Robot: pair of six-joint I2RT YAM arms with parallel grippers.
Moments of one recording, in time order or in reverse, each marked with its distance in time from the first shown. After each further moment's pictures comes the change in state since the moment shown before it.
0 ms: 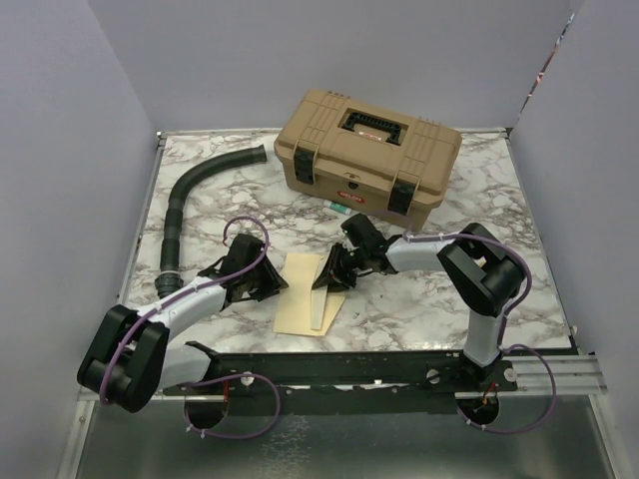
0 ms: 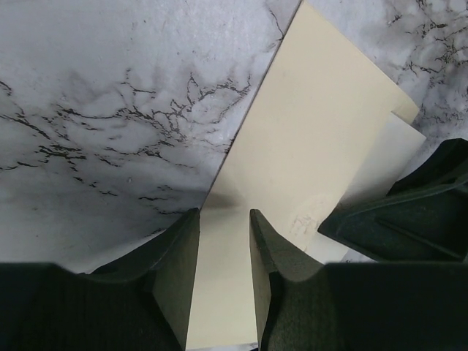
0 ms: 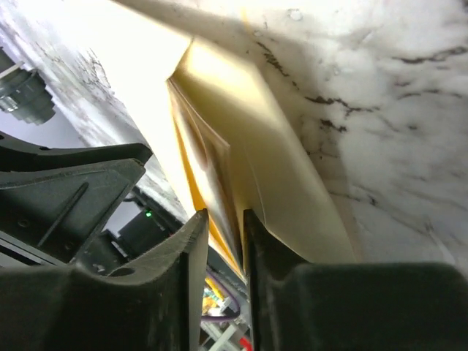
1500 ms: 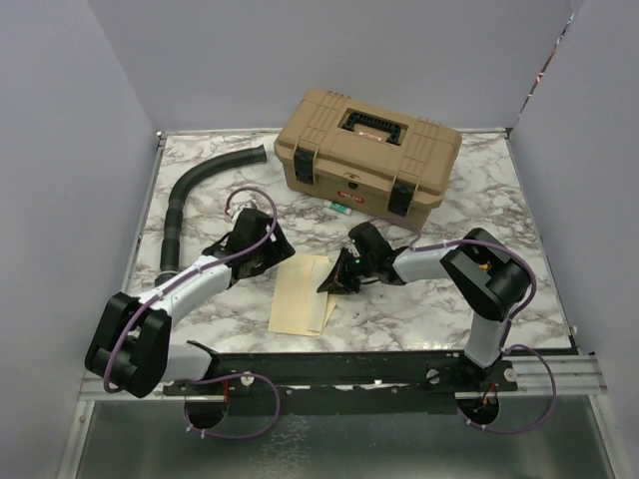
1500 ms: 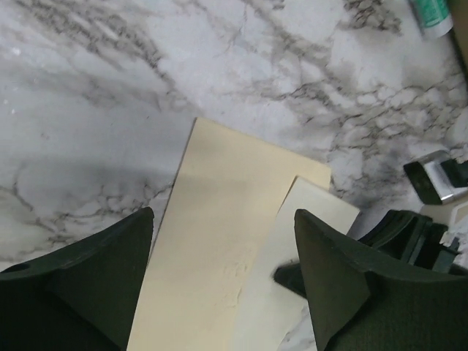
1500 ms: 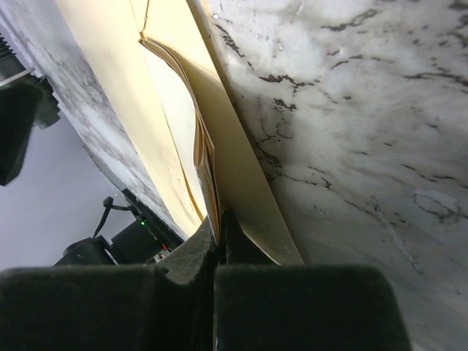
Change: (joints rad) left arm -0.003 0.101 0.220 0.011 -0.169 0.109; right arm 0.005 -0.062 -0.139 0.167 0.061 0.000
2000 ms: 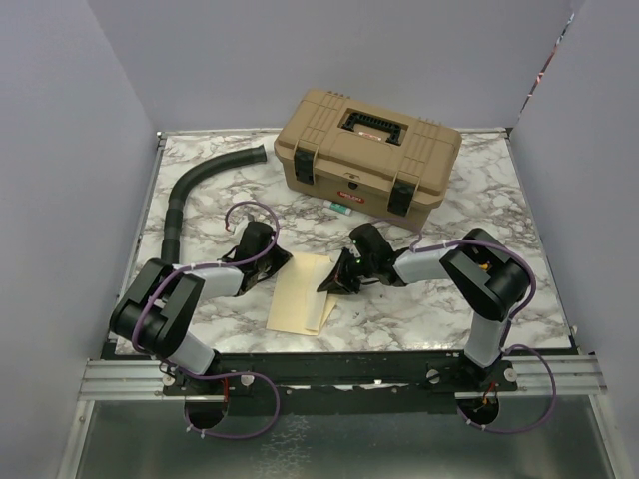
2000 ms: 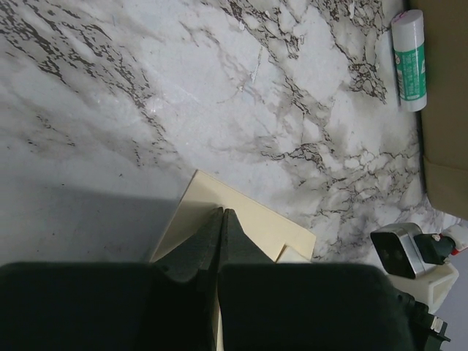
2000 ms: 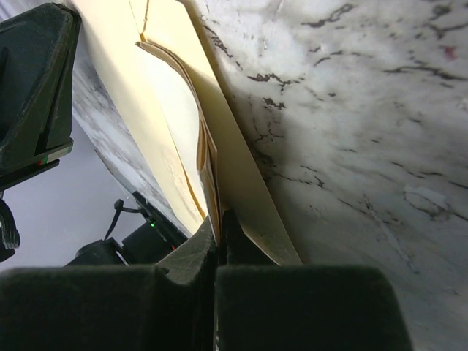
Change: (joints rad) left arm 0.001 0.207 -0.163 0.460 -0.005 -0.243; right arm 0.000 0.000 -0.015 0.033 -0.015 0.045
